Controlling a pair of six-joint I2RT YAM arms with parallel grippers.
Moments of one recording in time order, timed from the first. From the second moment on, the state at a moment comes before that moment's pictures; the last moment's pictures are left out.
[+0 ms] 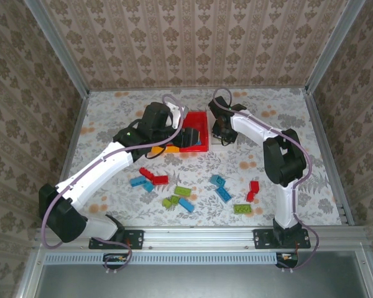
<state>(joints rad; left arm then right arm) -0.73 1.37 1.26 -0.51 0.23 -0.36 0.42 2.04 1.63 -0.87 0.16 0.87</state>
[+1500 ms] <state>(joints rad) -0.21 1.19 0.63 -0.80 0.06 -1.64 0.95 1.49 0.98 -0.16 -0.27 -0.11</state>
